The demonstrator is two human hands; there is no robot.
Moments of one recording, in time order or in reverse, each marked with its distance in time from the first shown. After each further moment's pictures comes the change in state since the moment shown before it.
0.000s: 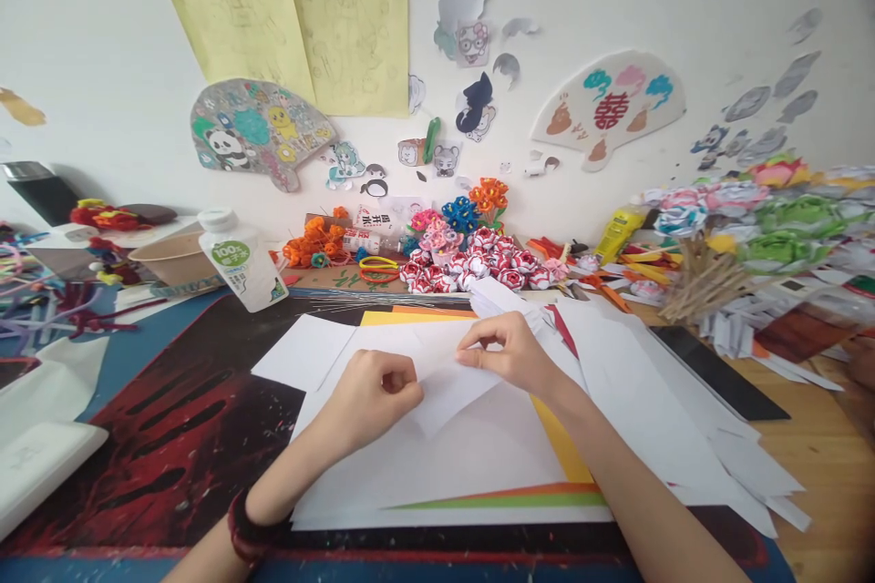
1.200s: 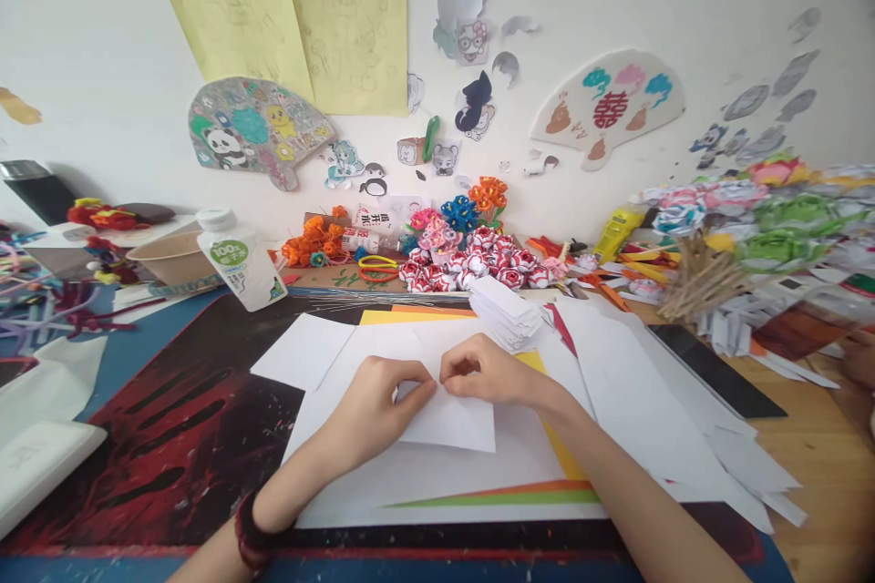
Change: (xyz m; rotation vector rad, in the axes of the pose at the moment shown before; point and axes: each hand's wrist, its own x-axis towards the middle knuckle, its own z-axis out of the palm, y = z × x) left_hand -0.004 0.003 0.006 0.030 -0.020 0.152; right_hand 0.000 0.011 0.016 0.065 -0.426 0.082
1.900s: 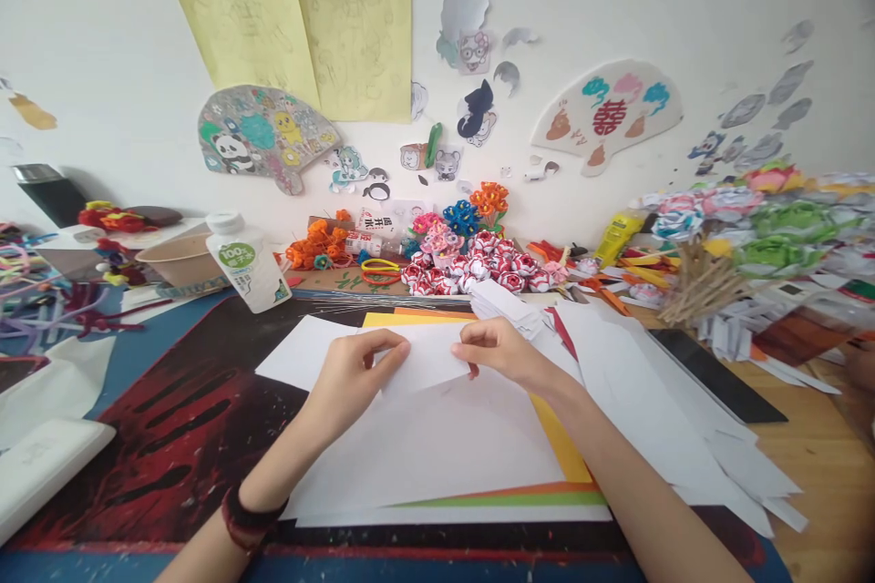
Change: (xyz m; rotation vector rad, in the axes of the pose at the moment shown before) left_hand 0.004 -0.021 -0.020 0.013 0.248 -0.046; right_hand -0.001 0.002 -0.016 0.276 0.210 0.042
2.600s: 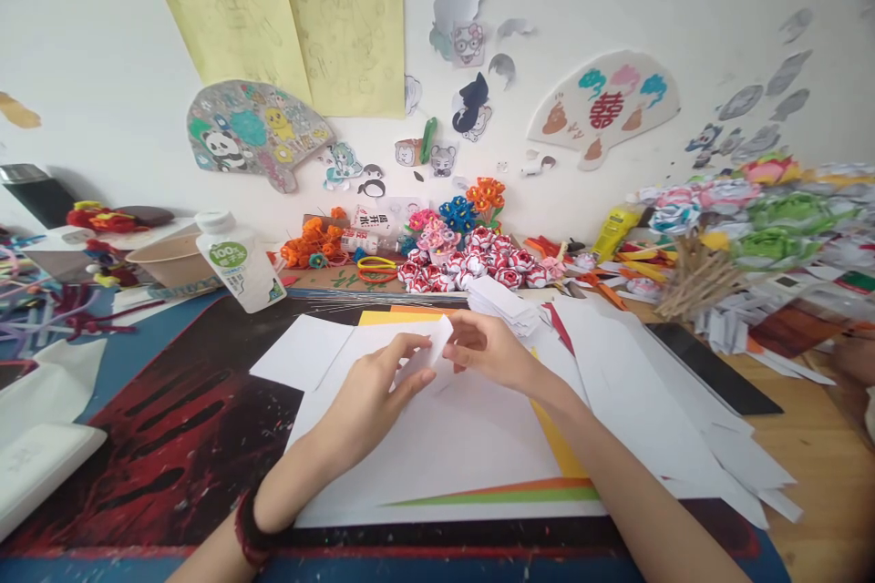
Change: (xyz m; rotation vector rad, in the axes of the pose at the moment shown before) left_hand -0.010 0.015 0.018 0.009 -0.126 0.050; right_hand 0.000 0.004 0.008 -0.055 0.087 -0.062
